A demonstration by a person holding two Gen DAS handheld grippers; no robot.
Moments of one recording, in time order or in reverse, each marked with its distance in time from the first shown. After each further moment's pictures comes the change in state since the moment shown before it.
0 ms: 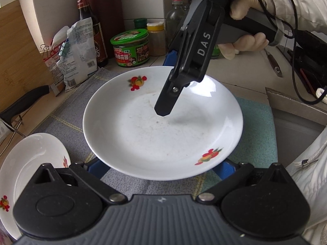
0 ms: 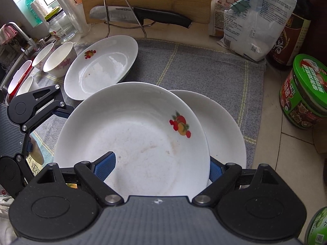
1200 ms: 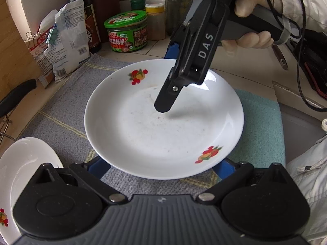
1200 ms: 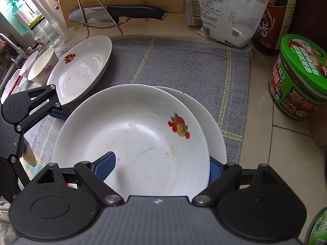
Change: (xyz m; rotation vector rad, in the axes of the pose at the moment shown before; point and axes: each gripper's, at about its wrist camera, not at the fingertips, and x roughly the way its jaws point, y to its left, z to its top) left arm 0.027 0.016 0.018 0.002 0.124 -0.047; right arm 0.016 -0.031 0.000 0.058 0.016 0.002
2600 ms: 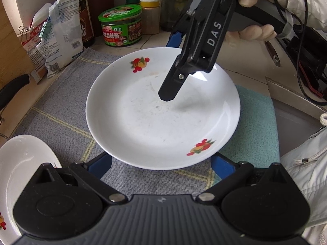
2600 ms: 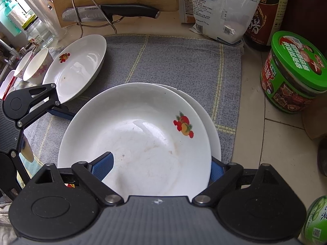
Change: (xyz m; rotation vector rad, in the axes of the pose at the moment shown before) left arm 0.004 0.011 0.000 0.004 0.029 -0.064; right arm -0.007 0.001 0.000 0.024 0.023 -0.040
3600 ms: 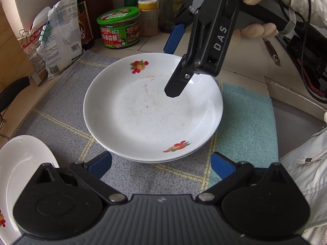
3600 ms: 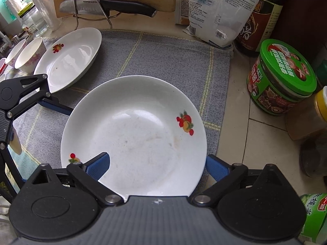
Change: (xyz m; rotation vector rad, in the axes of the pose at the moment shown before) left arm -0.003 -0.007 -0.005 0.020 -0.016 0.006; right arm -0.008 0.011 -0.008 -0.074 0.000 -0.122
